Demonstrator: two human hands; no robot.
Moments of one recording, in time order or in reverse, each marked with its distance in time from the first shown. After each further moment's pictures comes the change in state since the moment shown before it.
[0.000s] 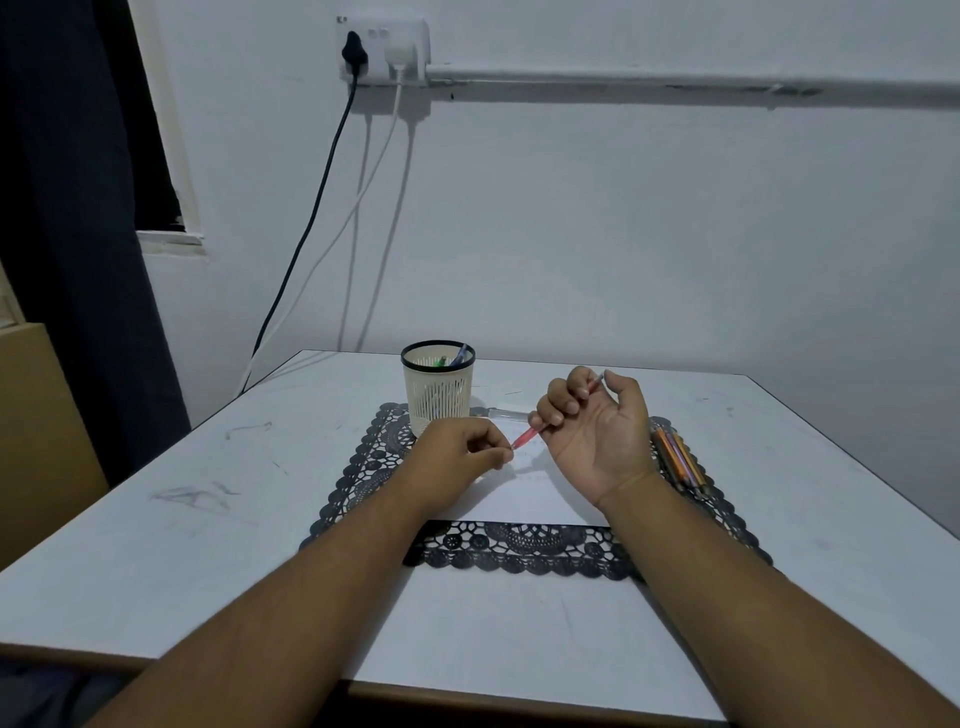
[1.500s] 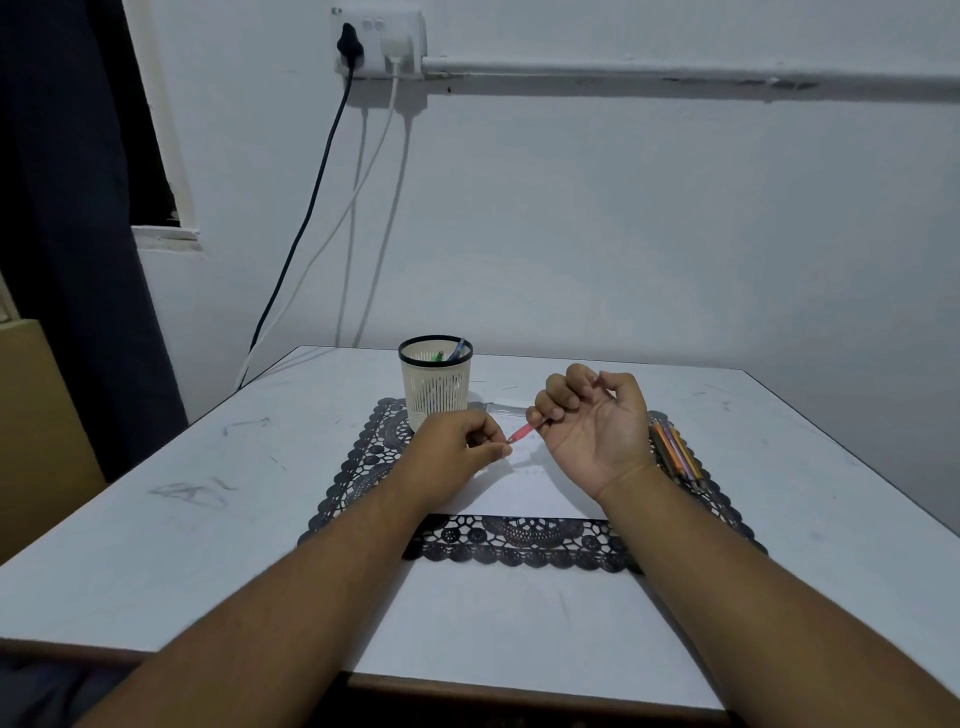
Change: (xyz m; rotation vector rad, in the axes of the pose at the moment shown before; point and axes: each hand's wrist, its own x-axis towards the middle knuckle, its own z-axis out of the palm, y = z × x) left_hand -0.002 0.006 0.002 0.038 0.052 0.021; right_hand -0.002 -0.003 0.000 0.044 0.021 0.031
